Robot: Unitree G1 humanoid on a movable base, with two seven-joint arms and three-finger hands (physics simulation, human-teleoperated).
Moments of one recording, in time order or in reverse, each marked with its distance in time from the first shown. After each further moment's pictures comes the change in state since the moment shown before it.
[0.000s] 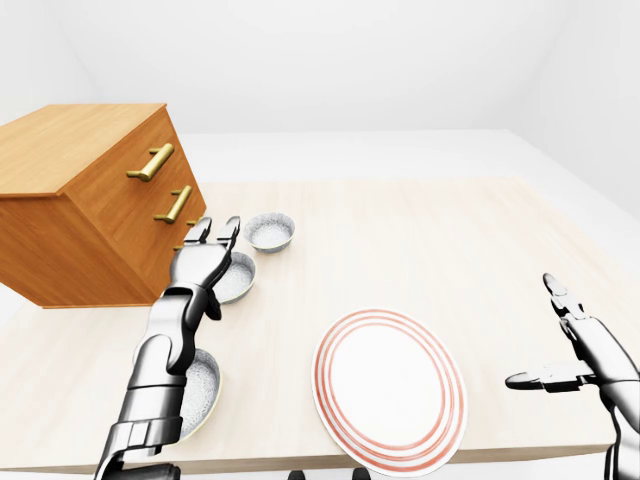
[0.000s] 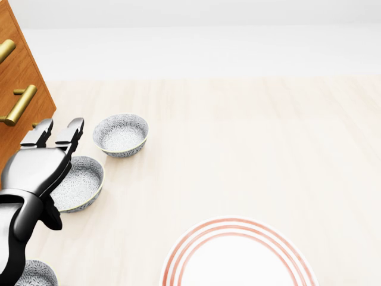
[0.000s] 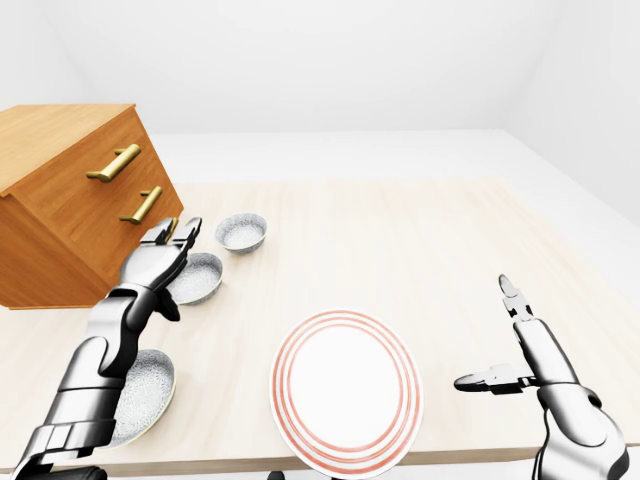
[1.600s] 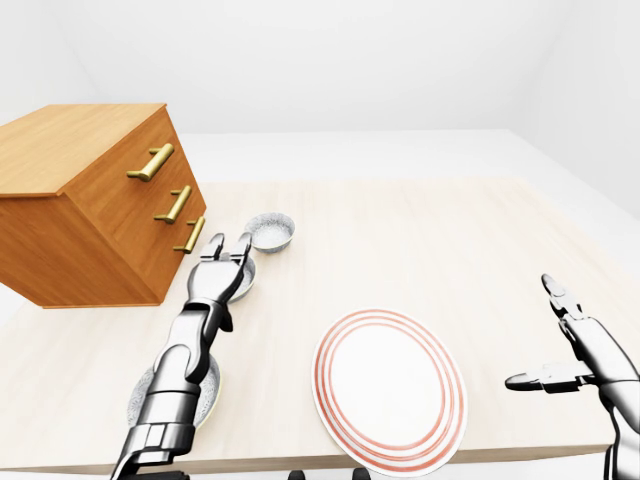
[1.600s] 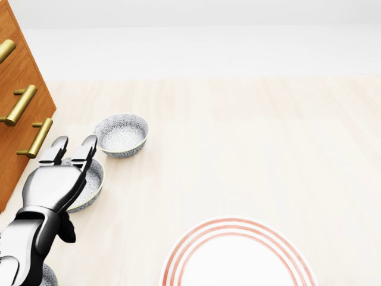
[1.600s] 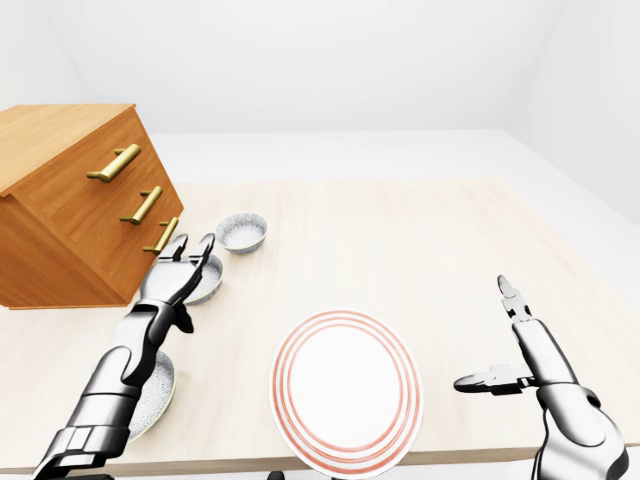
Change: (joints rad) left arm 0.026 -0.048 -0.053 0.127 0.043 0.000 0.148; right arm 0.002 0.001 0.003 -0.001 -0.010 0.000 0.005
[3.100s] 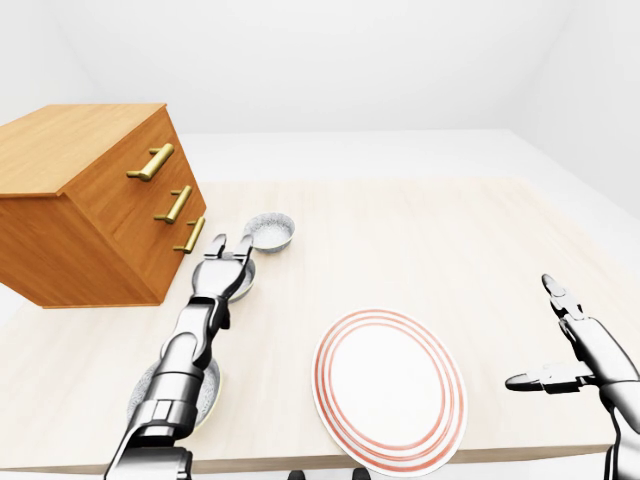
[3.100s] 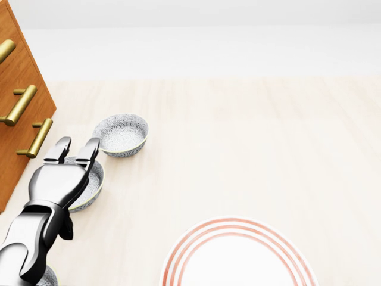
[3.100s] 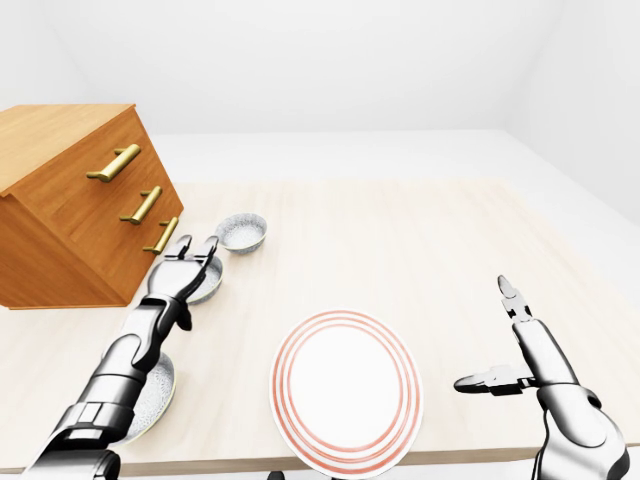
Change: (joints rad) left arm -0.105 0.021 -0.040 0.213 0.061 0.000 0.074; right arm 0.002 0.002 -0.003 -0.006 0.000 0.000 0.004
